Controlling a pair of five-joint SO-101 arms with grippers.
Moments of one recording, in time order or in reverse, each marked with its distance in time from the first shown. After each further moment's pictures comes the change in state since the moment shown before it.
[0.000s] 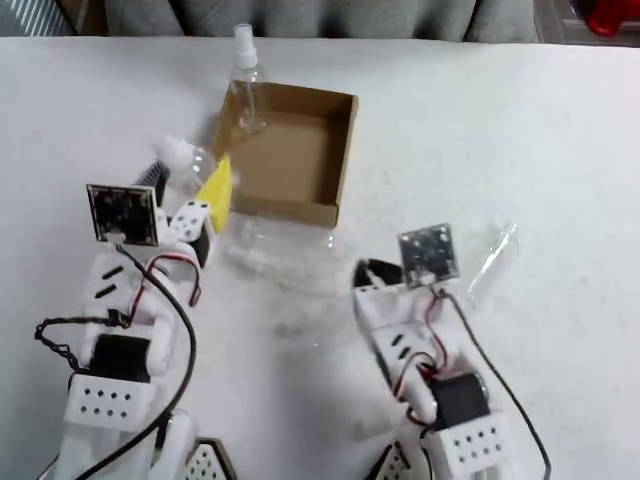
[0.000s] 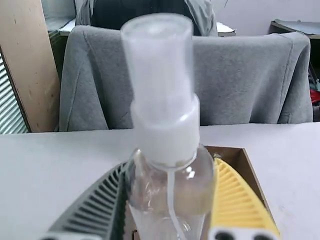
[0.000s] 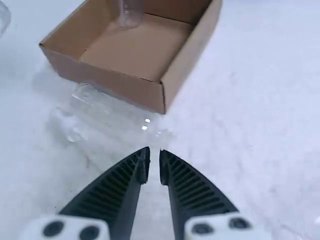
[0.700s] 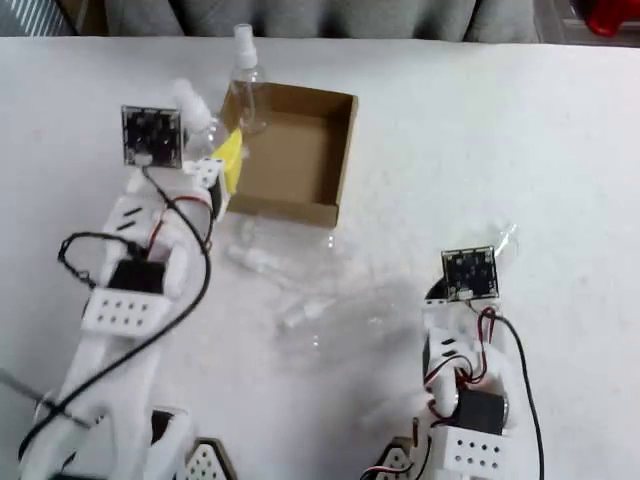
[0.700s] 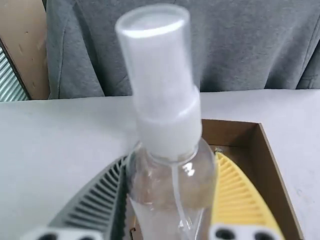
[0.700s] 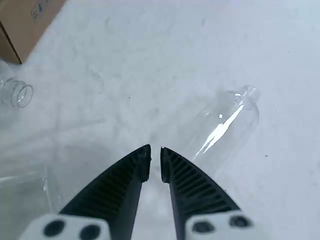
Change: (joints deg) left arm -0.1 34.0 -15.7 -8.4 0.0; right arm 23.6 -11.6 14.9 1.0 18.7
